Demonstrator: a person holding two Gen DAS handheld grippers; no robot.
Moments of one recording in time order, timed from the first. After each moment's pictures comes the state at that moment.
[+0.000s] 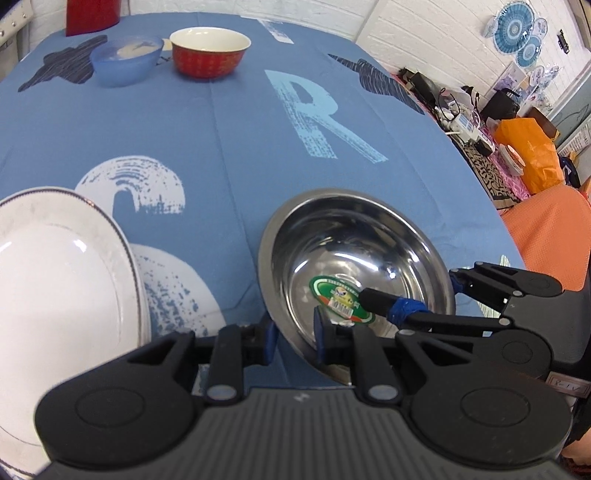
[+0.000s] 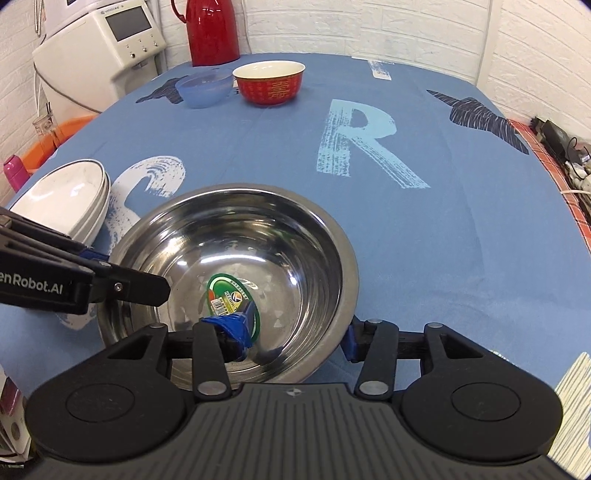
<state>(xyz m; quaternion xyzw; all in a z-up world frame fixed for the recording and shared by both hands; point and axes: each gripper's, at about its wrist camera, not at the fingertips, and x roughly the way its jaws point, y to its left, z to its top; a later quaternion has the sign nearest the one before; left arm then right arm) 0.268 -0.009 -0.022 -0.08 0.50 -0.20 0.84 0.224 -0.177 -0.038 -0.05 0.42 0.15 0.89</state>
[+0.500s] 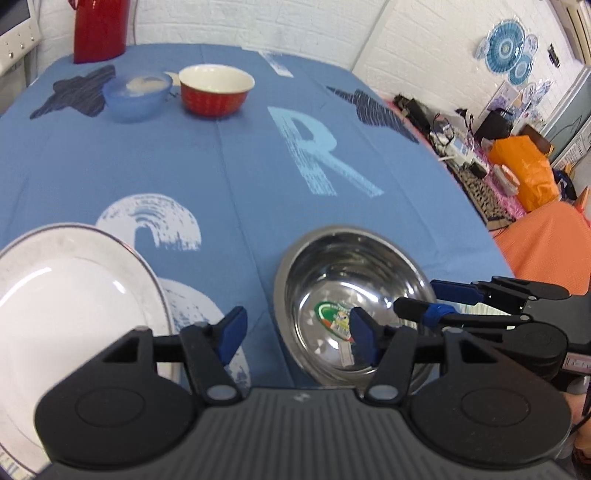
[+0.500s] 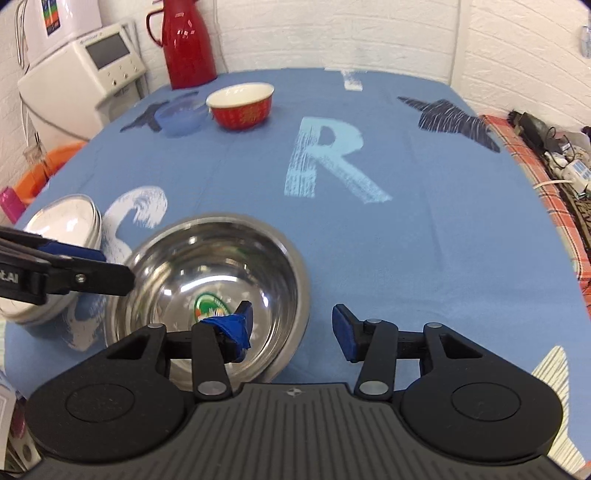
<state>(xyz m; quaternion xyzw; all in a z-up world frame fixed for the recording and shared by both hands) 0.264 0.009 0.009 -0.09 0.45 -0.19 0.87 0.224 -0.205 -0.006 -0.01 0.41 0.12 0.90</state>
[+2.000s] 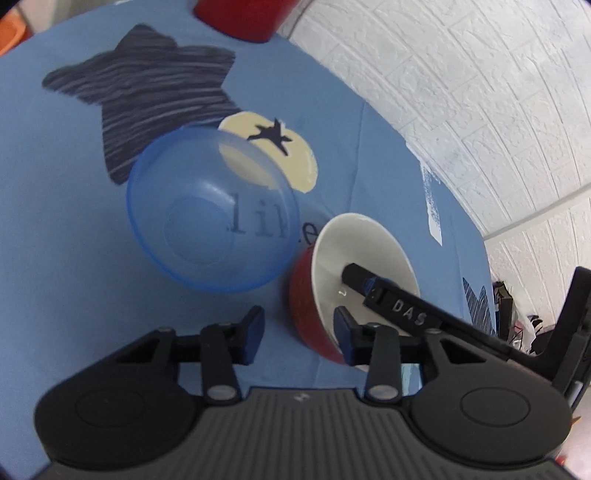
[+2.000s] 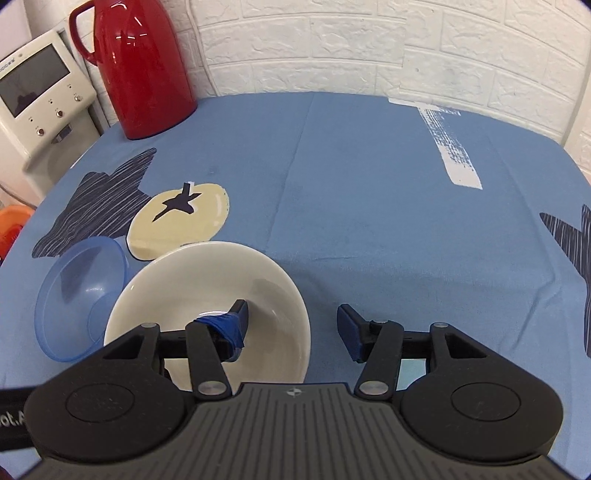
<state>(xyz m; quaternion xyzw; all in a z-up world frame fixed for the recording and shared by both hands) 0.539 0.081 -0.024 -0.34 0.44 -0.01 0.83 0.576 -0.105 -0.028 -0.02 0.44 0.15 0.88</state>
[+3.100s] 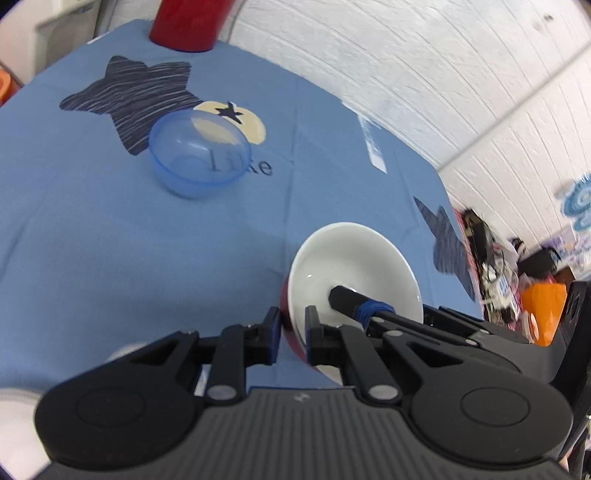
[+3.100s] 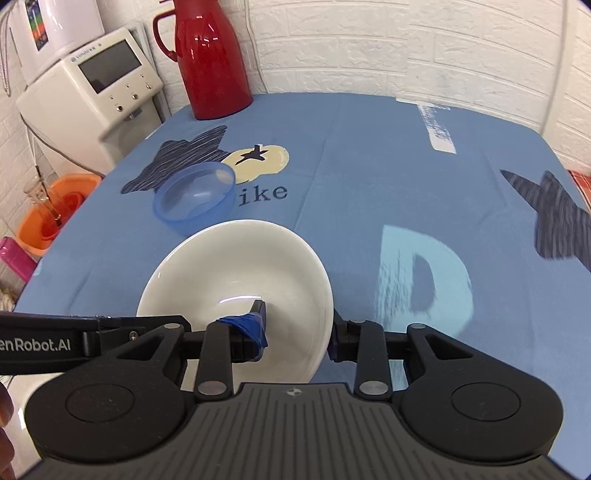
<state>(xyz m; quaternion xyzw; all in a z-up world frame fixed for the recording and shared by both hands) 0.419 0.051 0.028 -0.26 0.45 -0.08 0.85 0.414 -0.133 0.022 -0.01 0.43 0.19 0.88</state>
